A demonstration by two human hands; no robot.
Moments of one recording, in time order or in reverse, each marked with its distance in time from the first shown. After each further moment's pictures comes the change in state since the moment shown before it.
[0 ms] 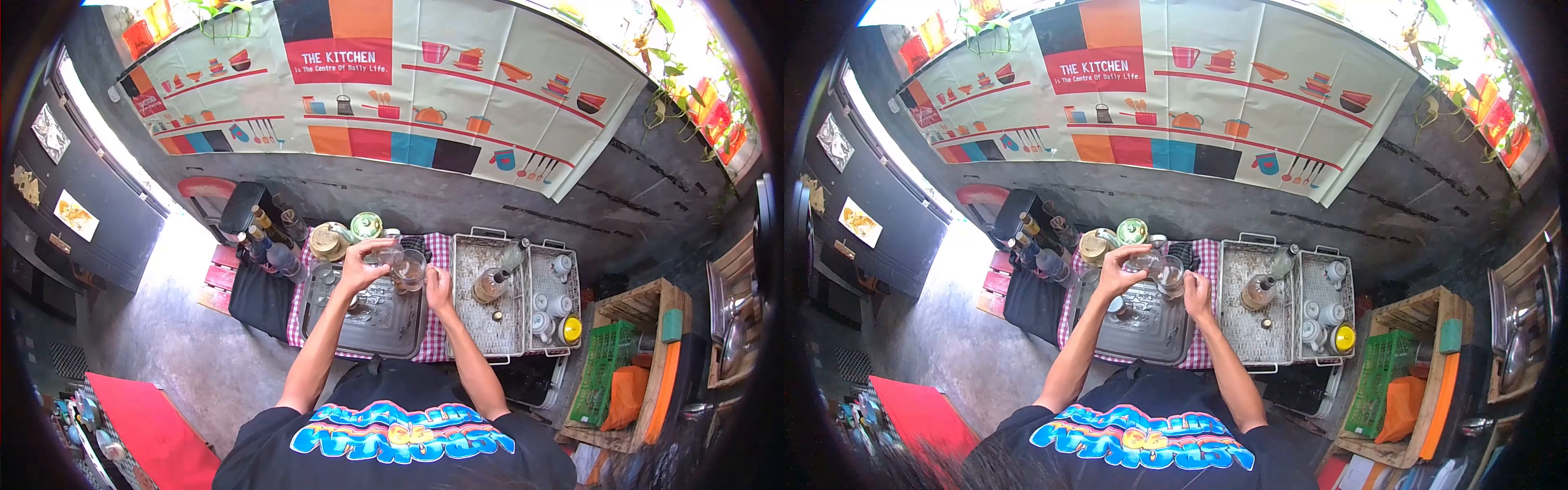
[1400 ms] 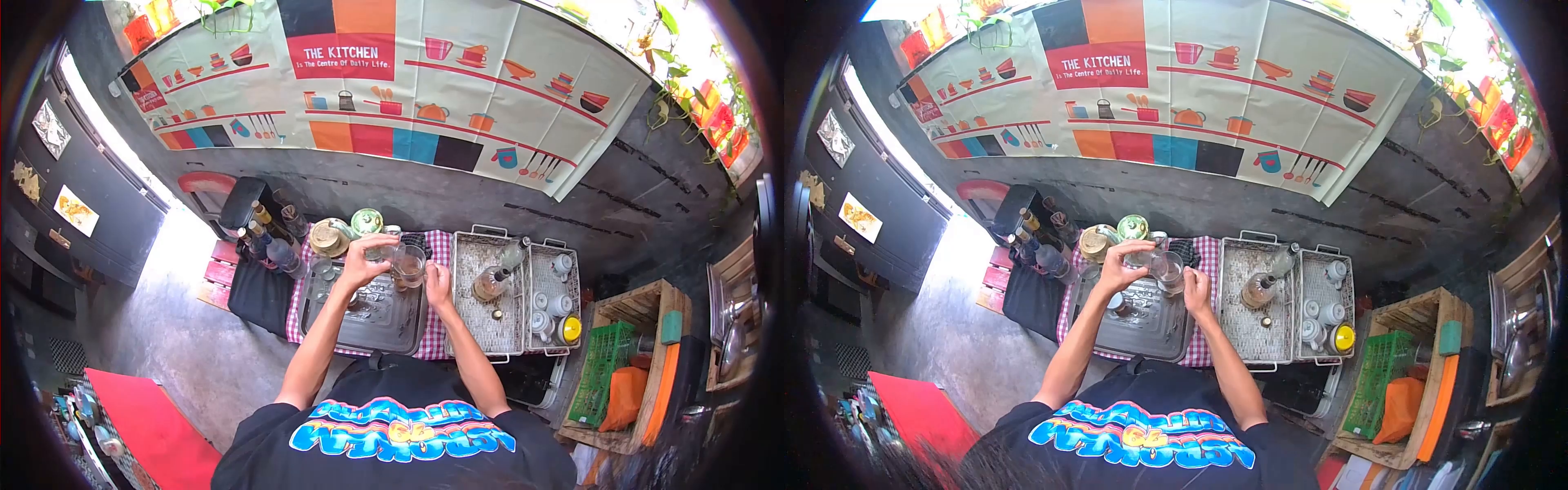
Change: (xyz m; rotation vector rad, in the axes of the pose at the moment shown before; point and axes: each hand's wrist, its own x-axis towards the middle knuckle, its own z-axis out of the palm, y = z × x) left_hand 0.006 0.010 -0.002 0.112 -0.053 0.096; right_hand 0.002 0.011 0.001 0.017 -0.007 -0.027
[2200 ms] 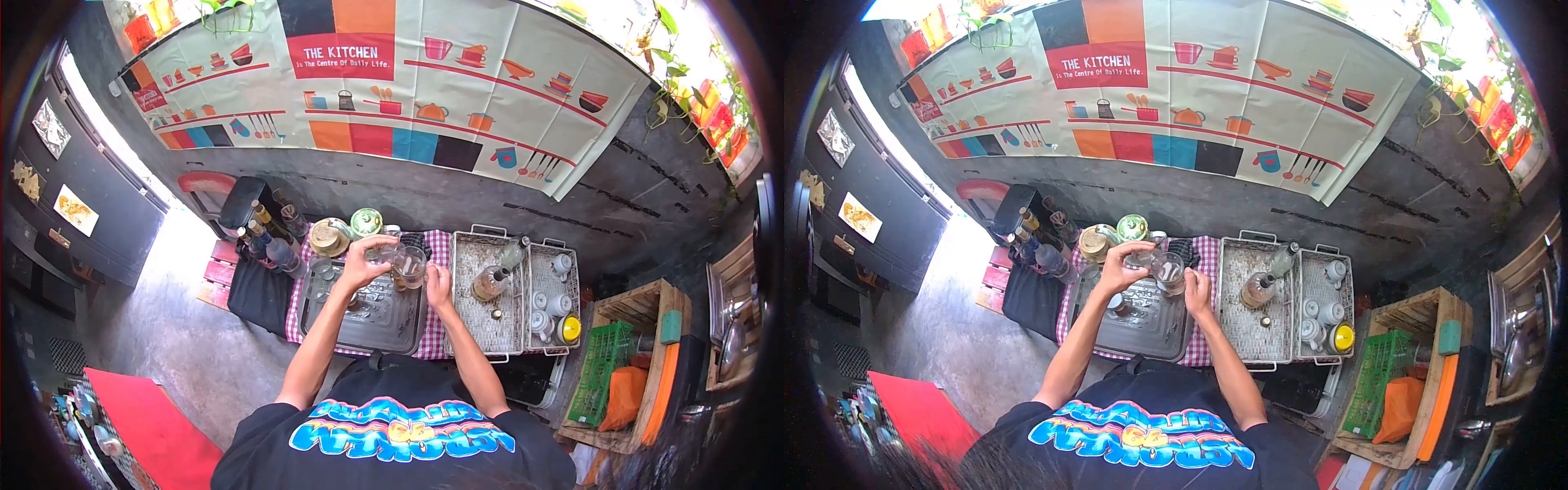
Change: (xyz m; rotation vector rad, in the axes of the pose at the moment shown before) left_hand -0.003 0.005 0.003 -0.048 -0.003 -0.029; right_hand -0.002 0.004 -0.003 0.031 -0.003 -0.002
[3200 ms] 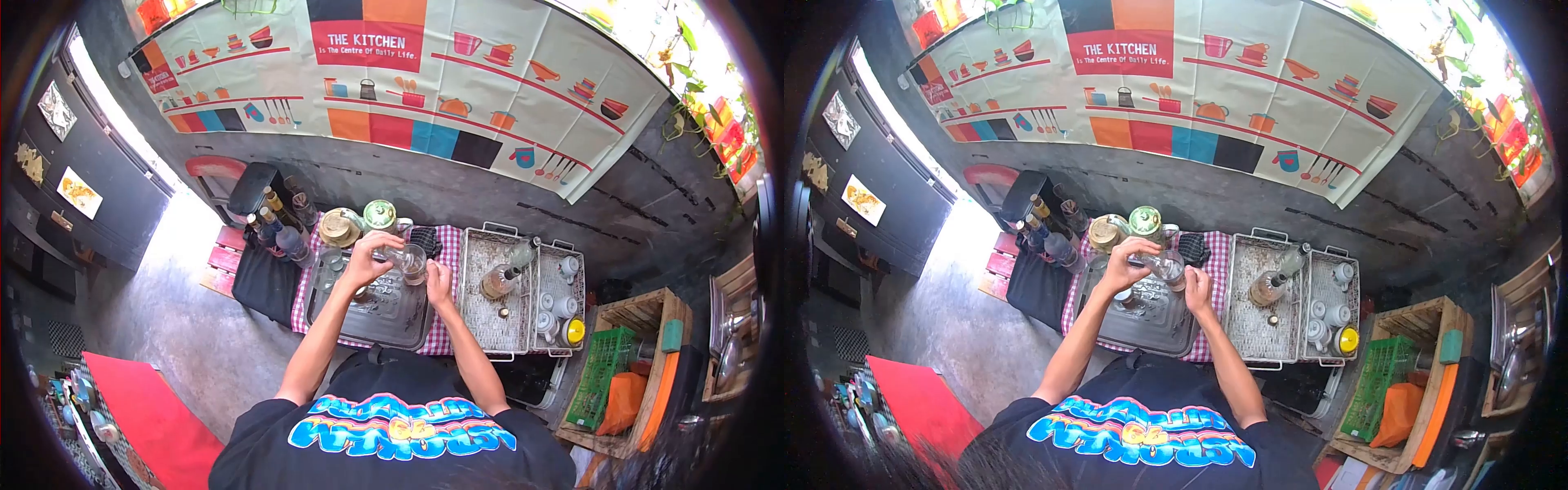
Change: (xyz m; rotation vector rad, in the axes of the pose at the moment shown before) left_hand -0.017 -0.006 -0.019 0.146 0.001 0.084; right_hand -0.008 0.004 0.028 -0.018 -0.017 0.043
